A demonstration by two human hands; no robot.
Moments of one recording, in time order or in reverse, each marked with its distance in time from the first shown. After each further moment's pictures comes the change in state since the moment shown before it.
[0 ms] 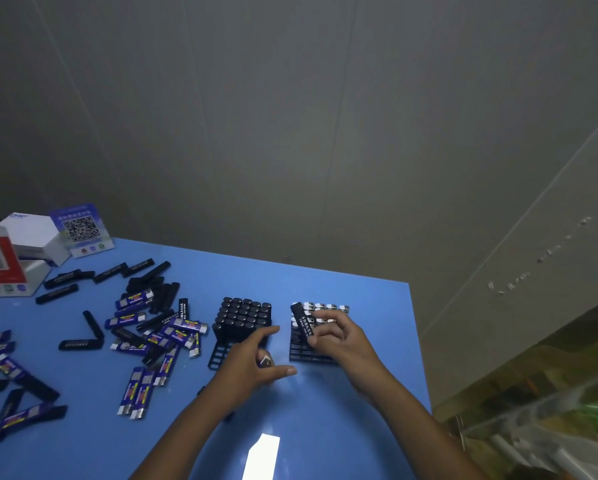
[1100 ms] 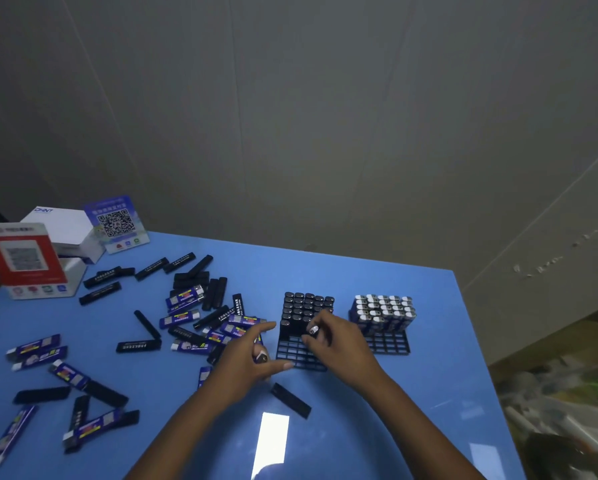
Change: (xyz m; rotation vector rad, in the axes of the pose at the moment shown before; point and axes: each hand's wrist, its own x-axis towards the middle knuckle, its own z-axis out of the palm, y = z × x) left_hand -0.007 -0.071 -0.134 -0.003 -0.035 0.002; right_hand 0.041 0.022 0.142 -0.782 0.087 -0.190
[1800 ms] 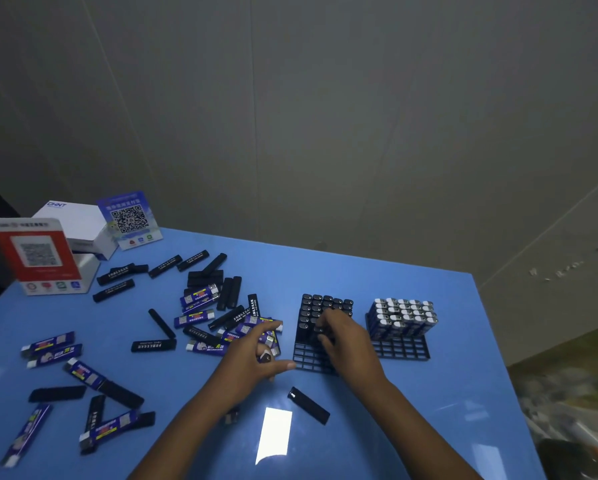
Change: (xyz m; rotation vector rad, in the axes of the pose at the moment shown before) left_hand 0.000 -0.005 -0.027 -0.014 -0.030 -0.007; right_hand 0.020 0.004 0.032 -0.261 0.084 -0.076
